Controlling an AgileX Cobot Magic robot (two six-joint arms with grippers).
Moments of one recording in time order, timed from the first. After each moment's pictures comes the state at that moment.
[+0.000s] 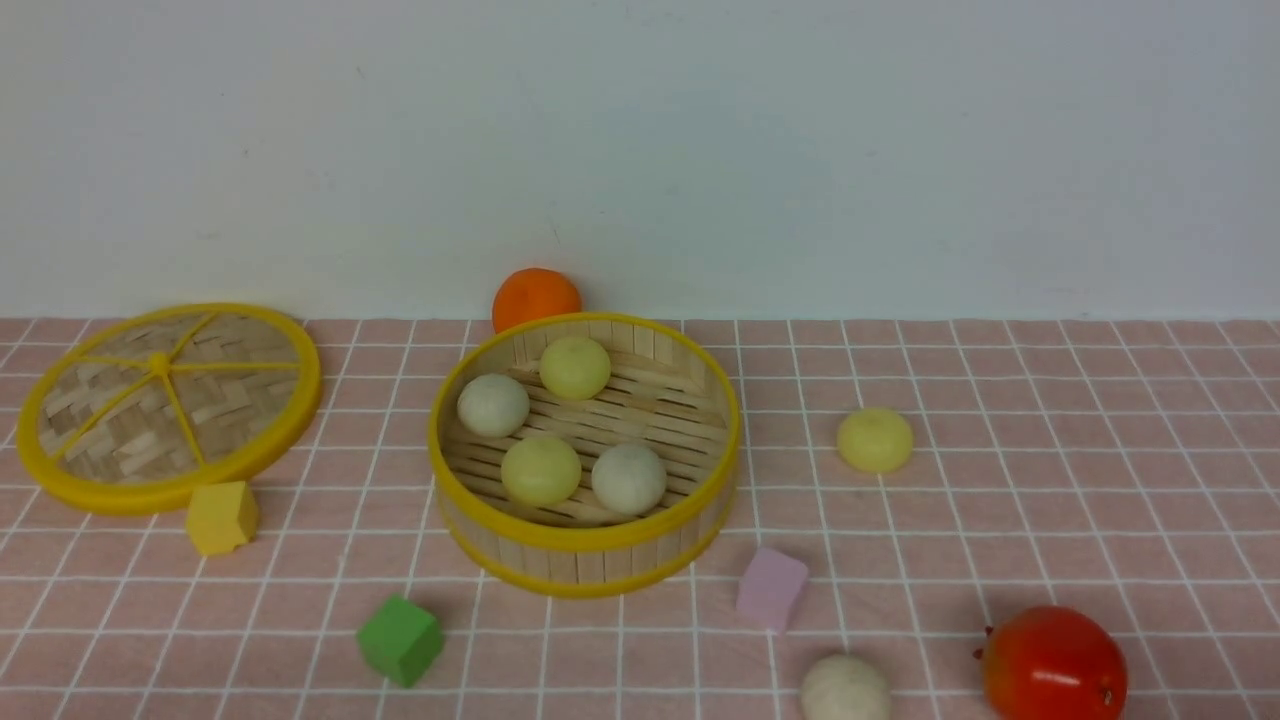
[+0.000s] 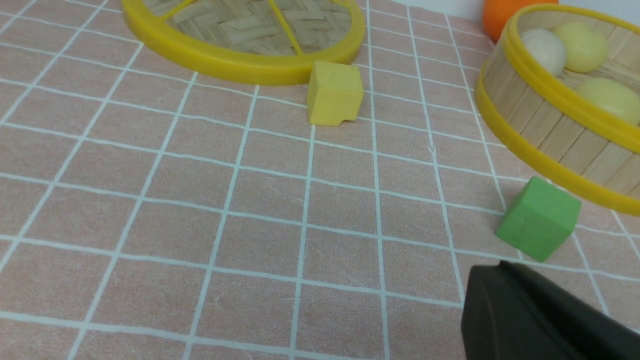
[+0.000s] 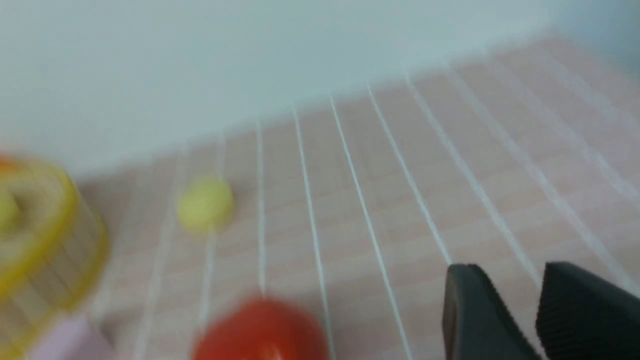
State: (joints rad) right arm -0.09 -0.01 0.03 0.01 0.18 0.19; left arm -0.08 -0.01 0.02 0.02 0.36 -0.33
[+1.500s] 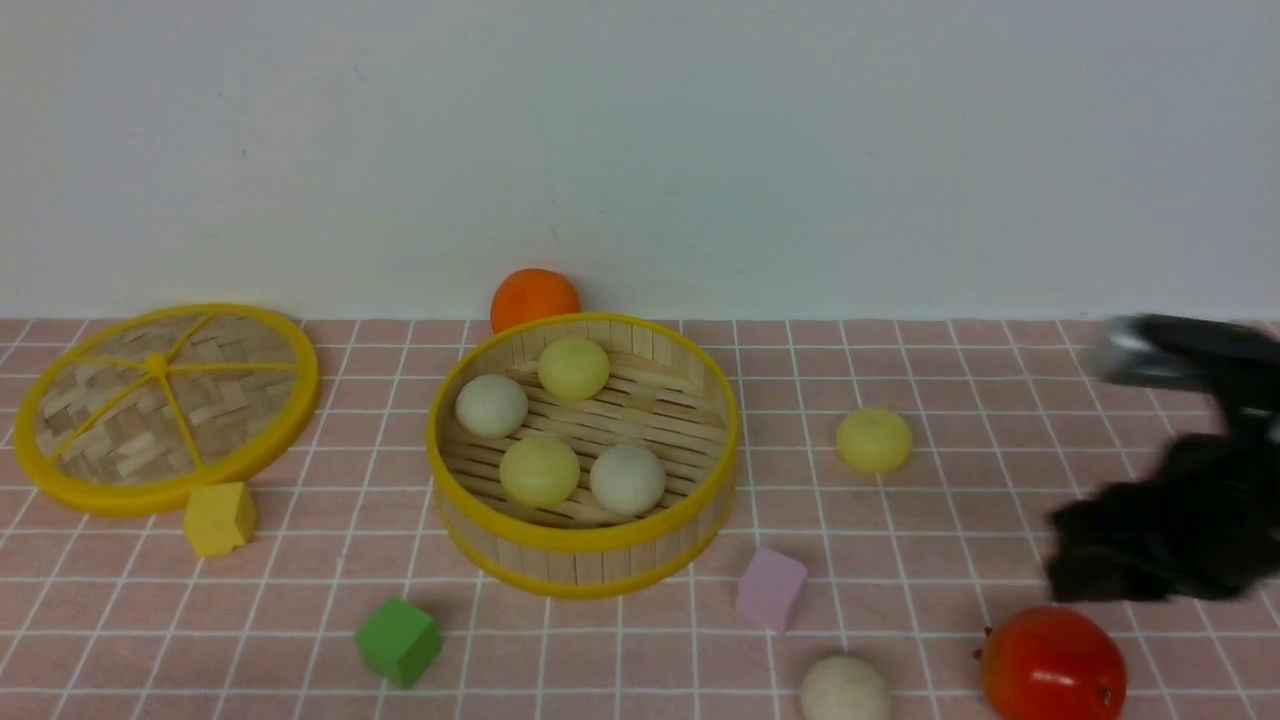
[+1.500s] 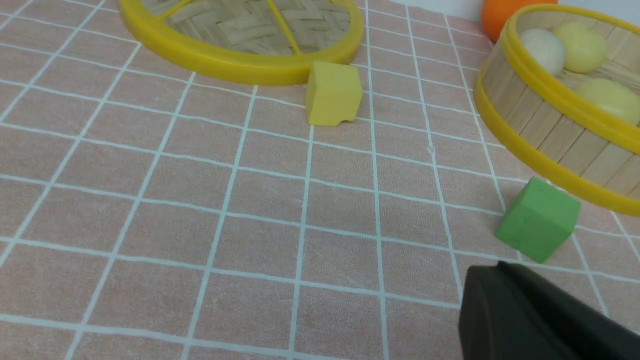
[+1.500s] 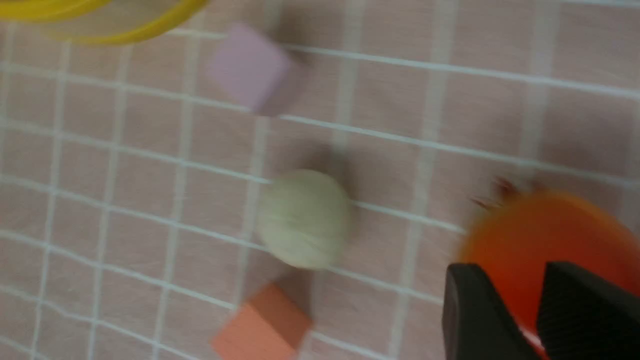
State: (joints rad) right arm 0.19 1.41 -0.91 0.42 0.77 -0.29; left arm -0.08 -0.01 0.02 0.02 0.36 -0.33
